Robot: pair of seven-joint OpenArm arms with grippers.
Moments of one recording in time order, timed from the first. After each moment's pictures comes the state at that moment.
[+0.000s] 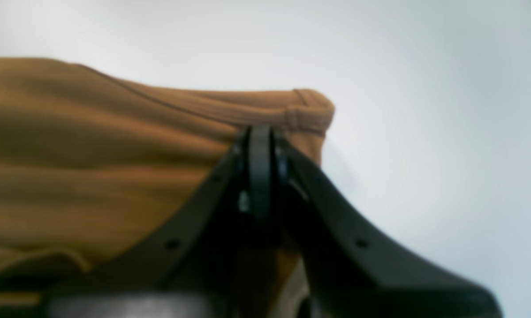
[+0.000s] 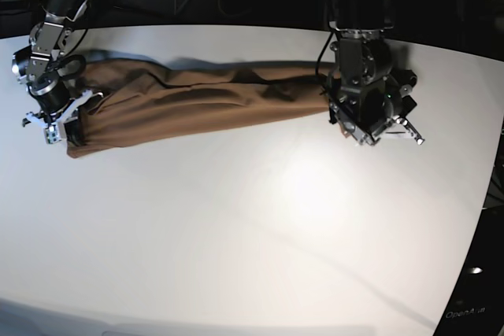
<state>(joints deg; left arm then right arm) -4.0 5.2 -6.9 81.6 50.9 -39.3 79.4 -1.5 11.6 40.6 59.6 -36.1 41.7 14.9</state>
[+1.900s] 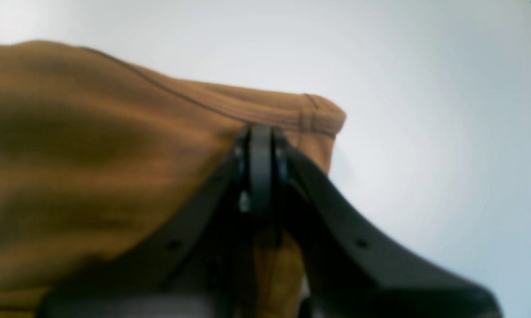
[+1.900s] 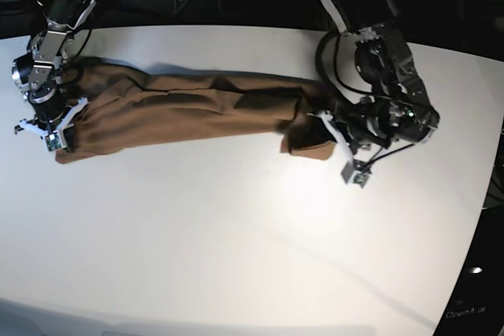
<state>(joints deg) -4.6 9.1 -24.4 95.5 -10.7 -39.3 80.8 0.9 10.8 41.1 59.6 -44.4 38.5 14.1</state>
